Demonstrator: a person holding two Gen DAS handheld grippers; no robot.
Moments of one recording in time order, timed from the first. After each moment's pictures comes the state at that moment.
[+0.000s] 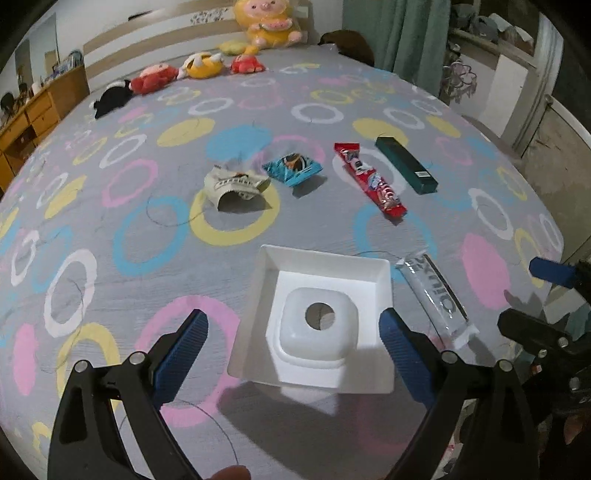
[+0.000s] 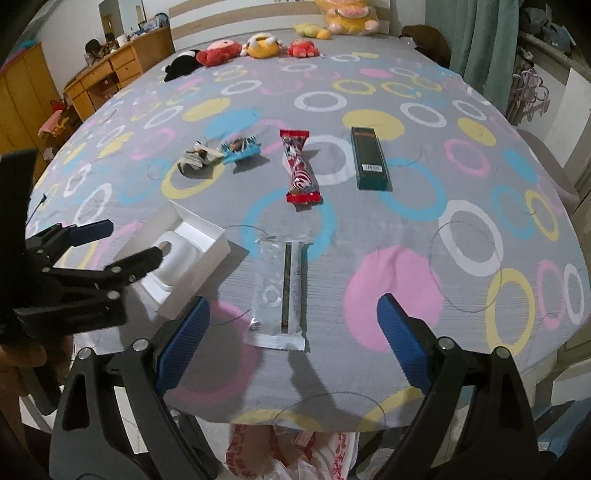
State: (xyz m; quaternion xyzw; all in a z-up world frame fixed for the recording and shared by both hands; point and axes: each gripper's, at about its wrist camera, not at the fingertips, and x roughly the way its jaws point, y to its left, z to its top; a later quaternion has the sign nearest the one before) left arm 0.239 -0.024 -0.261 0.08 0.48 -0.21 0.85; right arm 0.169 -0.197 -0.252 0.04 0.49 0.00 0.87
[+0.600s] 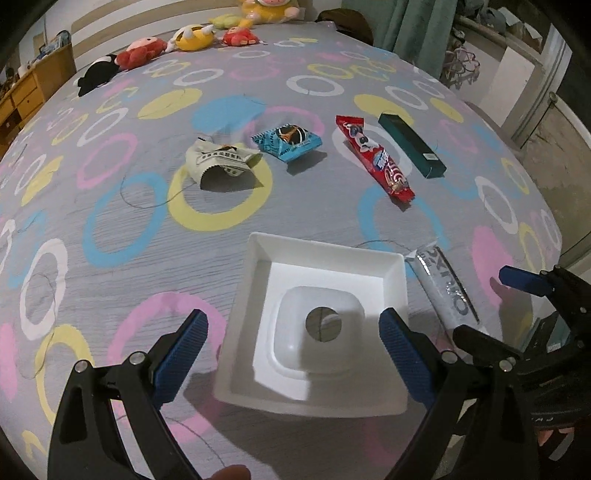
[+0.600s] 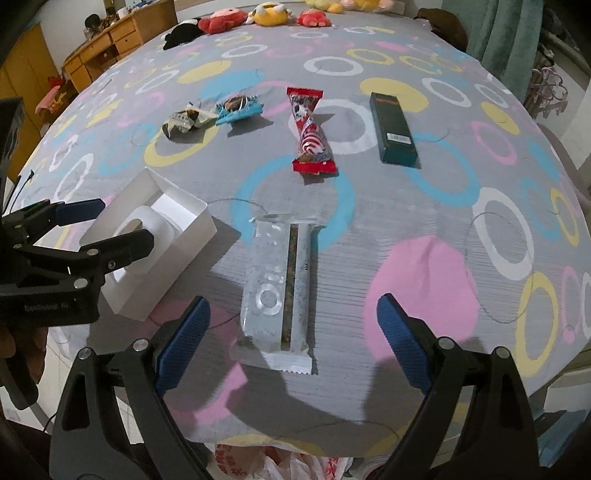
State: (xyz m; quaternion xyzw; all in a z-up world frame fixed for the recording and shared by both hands) left arm 0.258 -0.031 -0.285 0.08 0.51 -0.21 0.83; right arm 0.198 -0.188 -0.295 0.02 0.53 0.01 0.85
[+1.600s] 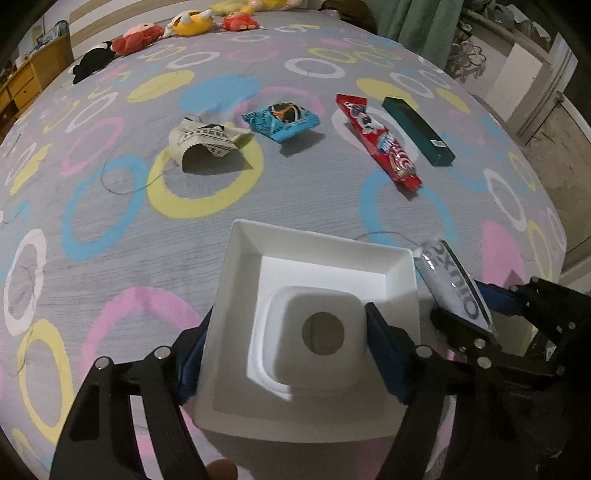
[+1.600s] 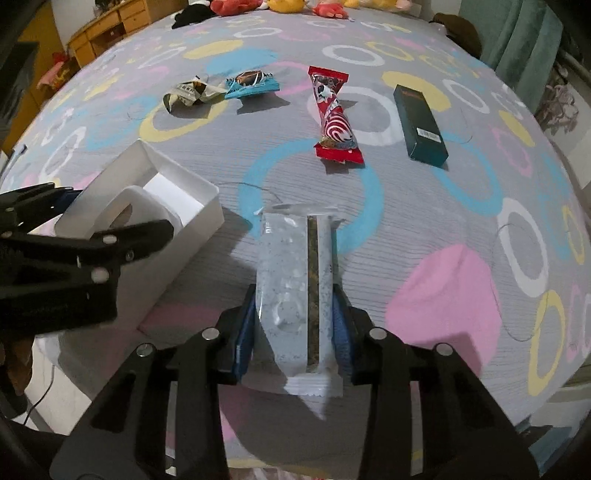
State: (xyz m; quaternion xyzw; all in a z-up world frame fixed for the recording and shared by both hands) left arm 0.262 -0.040 -0.302 0.08 0.53 -0.22 0.82; right arm 0.214 -0.170 -0.320 -0.03 0.54 0.01 0.84
